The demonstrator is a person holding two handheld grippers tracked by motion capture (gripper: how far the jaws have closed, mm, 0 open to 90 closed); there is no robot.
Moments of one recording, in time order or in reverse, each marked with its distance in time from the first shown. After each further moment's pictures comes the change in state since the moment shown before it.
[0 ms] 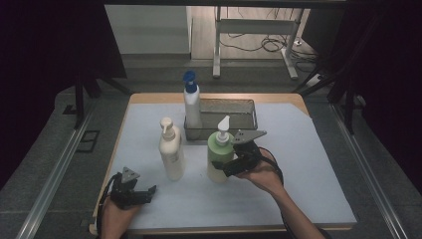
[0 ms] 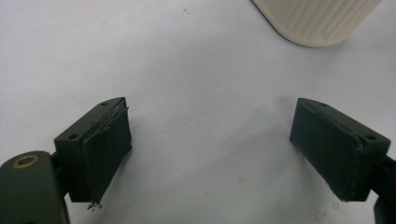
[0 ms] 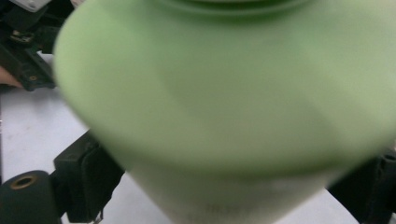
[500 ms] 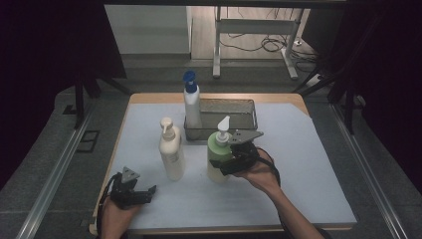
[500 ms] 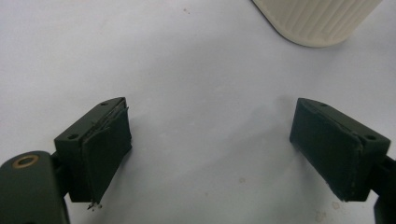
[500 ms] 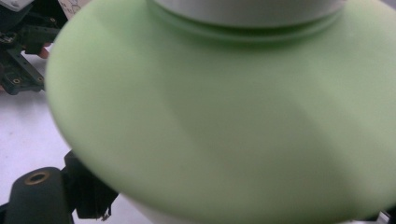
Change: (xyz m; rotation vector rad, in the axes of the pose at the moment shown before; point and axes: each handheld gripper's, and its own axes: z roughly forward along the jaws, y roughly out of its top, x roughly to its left) left arm 0.000 0.000 0.000 0.000 0.000 0.000; right arm 0.006 0.004 0.003 0.006 -0.050 -0.011
